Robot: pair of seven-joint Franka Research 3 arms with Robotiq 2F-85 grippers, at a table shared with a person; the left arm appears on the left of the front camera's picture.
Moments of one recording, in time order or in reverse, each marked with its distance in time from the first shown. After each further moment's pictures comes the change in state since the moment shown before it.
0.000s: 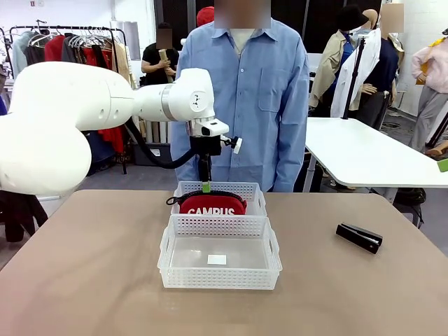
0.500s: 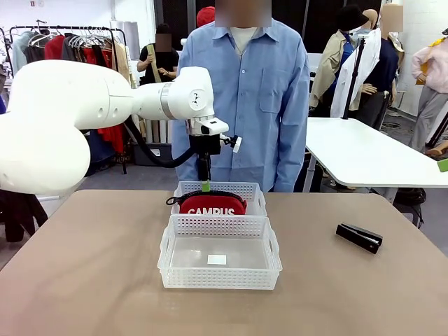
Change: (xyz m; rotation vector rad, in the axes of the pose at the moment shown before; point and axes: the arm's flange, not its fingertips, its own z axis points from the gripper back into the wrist) left arm -0.001 -0.001 0.001 -0.002 0.003 0.000; right arm 0.000 0.000 0.000 0.000 0.000 0.000
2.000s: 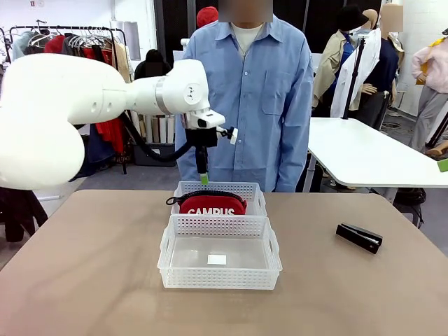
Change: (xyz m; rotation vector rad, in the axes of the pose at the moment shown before) left arm -0.020 0.004 0.039 0.079 -0.046 0.093; right arm 0.000 0.000 0.000 0.000 0.000 0.000
